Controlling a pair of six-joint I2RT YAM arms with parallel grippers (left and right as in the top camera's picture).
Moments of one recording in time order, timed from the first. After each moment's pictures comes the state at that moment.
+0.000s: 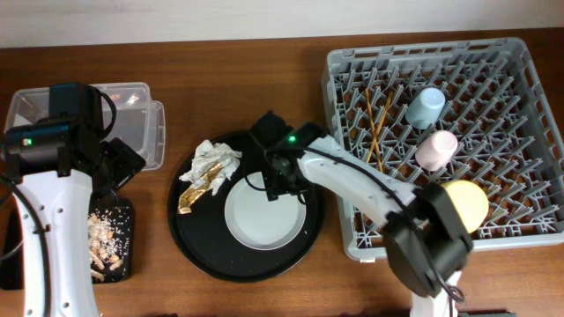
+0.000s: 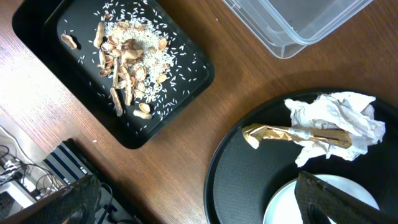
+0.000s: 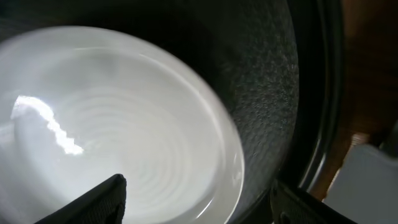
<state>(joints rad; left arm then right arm) 0.13 1.46 1.63 -1.56 -0.24 -0.70 0.69 2.01 1.55 -1.02 0.00 0.51</state>
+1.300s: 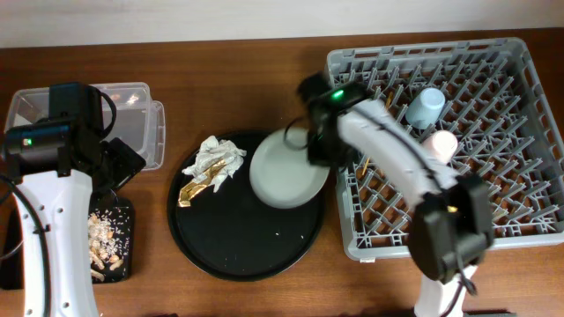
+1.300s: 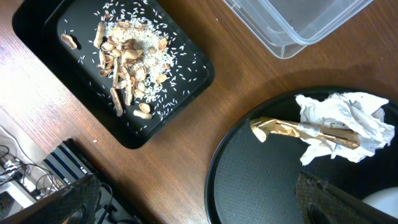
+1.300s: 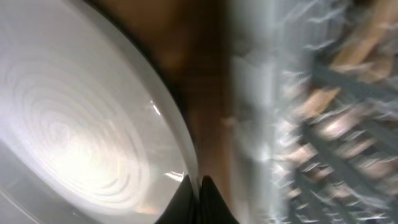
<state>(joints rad) 0.13 1.46 1.63 -1.56 -0.24 -0.70 0.43 1.98 1.75 -1.30 0.00 0.52</state>
